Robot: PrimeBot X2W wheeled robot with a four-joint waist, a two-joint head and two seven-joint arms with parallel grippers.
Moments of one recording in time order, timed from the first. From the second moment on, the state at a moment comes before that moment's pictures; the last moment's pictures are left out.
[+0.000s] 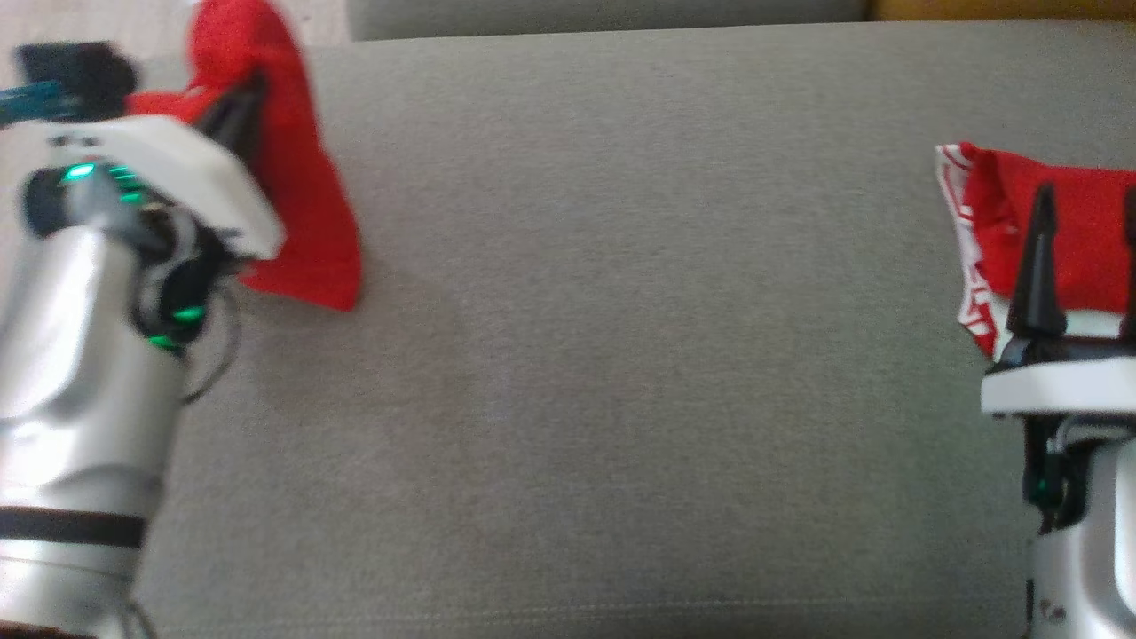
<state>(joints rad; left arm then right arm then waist) -0.75 0.33 -0.38 0.54 -0.67 -0.07 0.16 -0.23 -0.05 -0.21 0.10 0.06 0.13 -0.17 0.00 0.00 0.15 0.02</state>
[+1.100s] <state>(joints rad) -0.89 0.04 -0.70 0.69 -0.85 0.15 -0.16 -0.30 -0.05 -0.09 0.16 0.17 0.13 -0.21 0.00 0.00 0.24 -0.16</state>
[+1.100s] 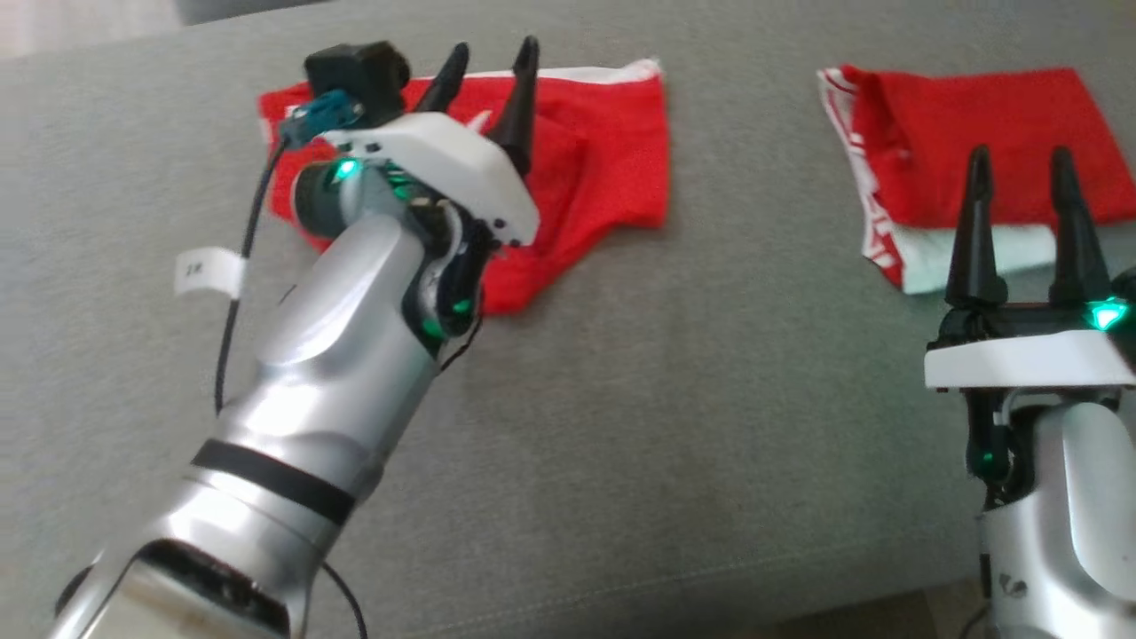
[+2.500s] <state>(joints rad) -0.13 0.11 -0.38 0.30 -0.63 0.05 -0.25 -0.40 -0.05 0.06 0.47 0.10 0.13 0.06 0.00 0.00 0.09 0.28</state>
